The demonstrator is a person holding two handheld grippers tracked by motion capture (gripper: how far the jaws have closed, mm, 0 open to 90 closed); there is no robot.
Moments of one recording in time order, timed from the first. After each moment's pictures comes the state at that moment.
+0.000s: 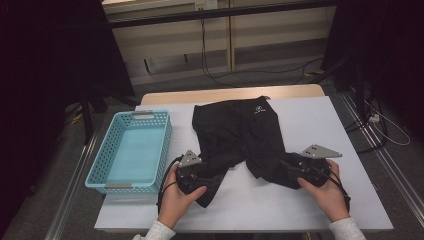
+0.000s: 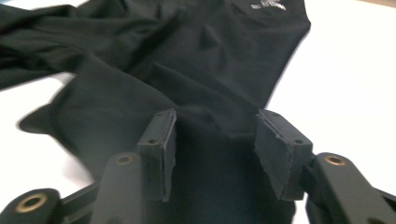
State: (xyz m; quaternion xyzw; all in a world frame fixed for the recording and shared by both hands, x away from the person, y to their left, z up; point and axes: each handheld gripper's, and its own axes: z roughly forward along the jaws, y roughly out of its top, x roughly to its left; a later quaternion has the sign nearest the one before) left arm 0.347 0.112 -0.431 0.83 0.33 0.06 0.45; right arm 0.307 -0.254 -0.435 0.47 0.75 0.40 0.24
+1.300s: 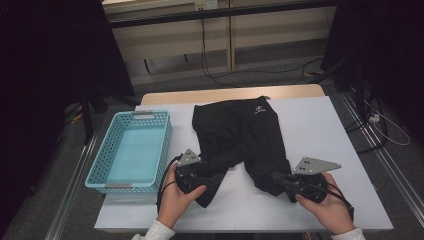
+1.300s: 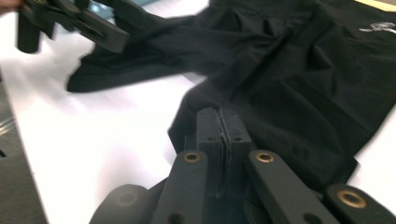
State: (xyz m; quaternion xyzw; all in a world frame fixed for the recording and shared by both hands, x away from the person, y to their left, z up) left arm 0.347 0.112 -0.426 0.82 0.33 0.06 0.46; right arm 0.266 -0.222 -0.403 0.37 0.80 0.45 0.16
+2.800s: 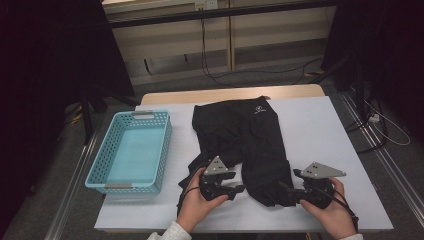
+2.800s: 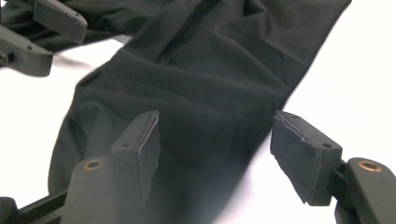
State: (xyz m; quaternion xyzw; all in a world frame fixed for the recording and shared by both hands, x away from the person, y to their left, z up) left arm 0.330 0.046 -0.444 0.86 0.23 0.01 0.46; right arm 0.261 -0.245 -0.435 0.46 0.77 0.39 0.21
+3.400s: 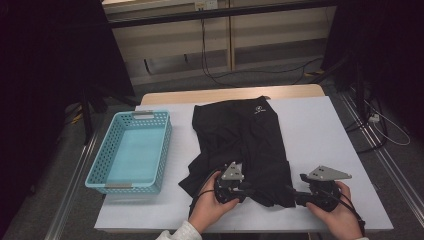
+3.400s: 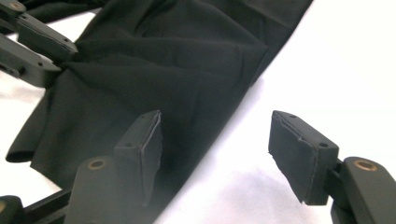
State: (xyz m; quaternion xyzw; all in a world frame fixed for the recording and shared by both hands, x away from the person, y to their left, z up) left arm 0.324 0.024 -0.454 0.88 0.21 -0.01 0.42; right arm 0.256 -0.259 -0.445 0.48 0.77 0.37 0.20
